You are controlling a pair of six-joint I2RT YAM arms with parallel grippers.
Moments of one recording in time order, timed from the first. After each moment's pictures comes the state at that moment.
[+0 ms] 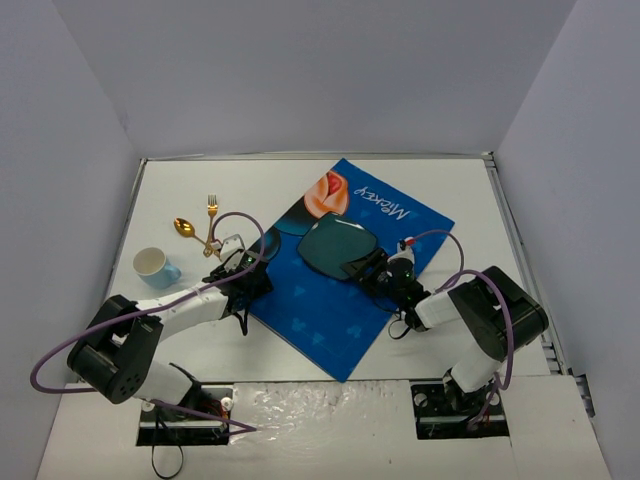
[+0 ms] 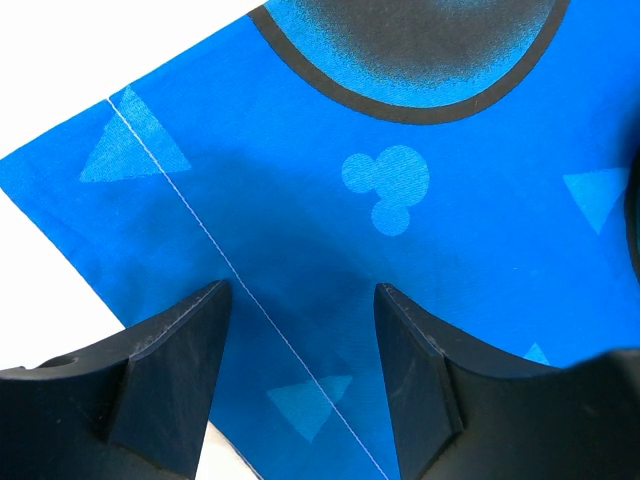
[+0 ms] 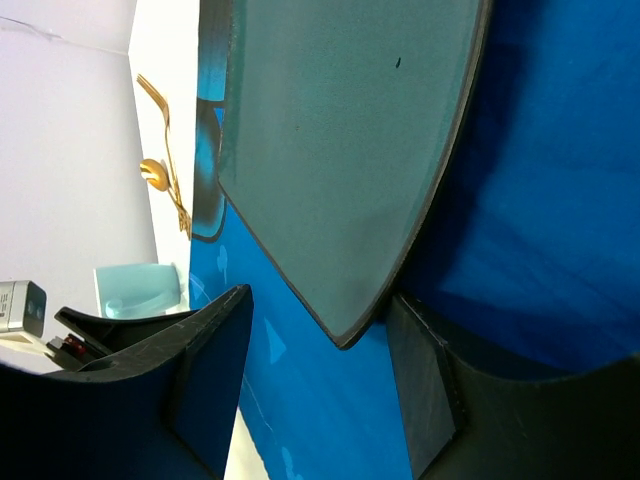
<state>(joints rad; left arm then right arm) -0.58 1.41 0.62 -0.17 -0.43 -0.88 0.52 1.63 0.33 0.88 -0.06 1.20</state>
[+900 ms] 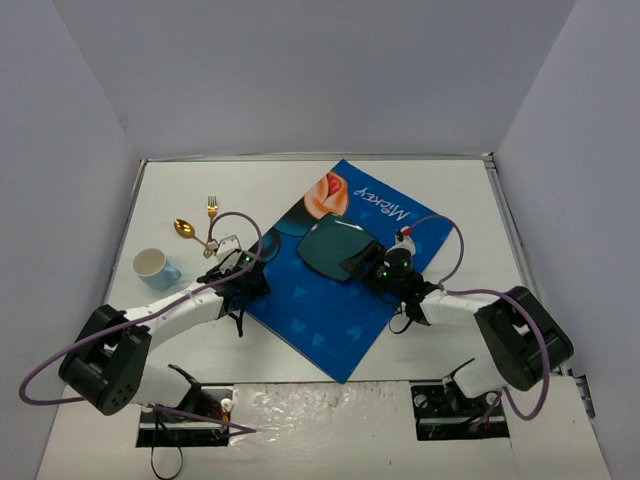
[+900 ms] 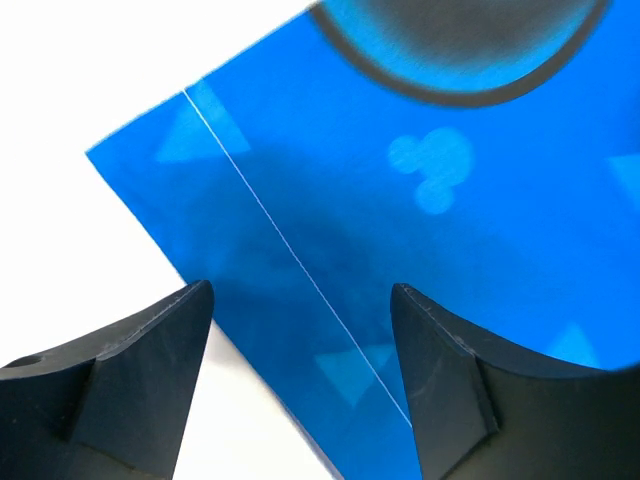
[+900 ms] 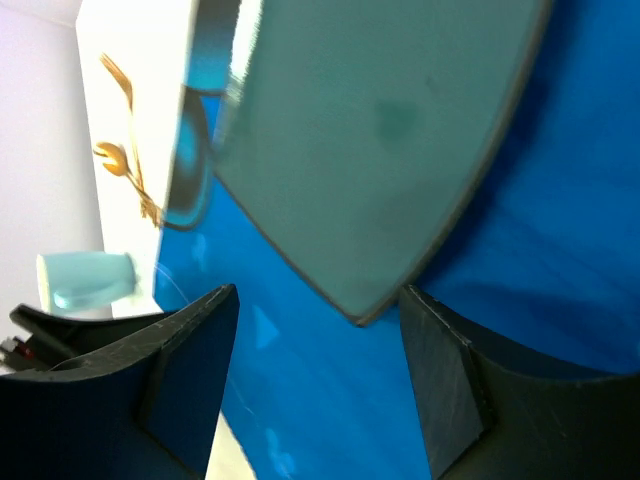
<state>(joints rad) -0.58 1.34 0.65 -0.31 -0.46 -0.85 0.54 1.46 0.43 0.54 -0.02 1.07</state>
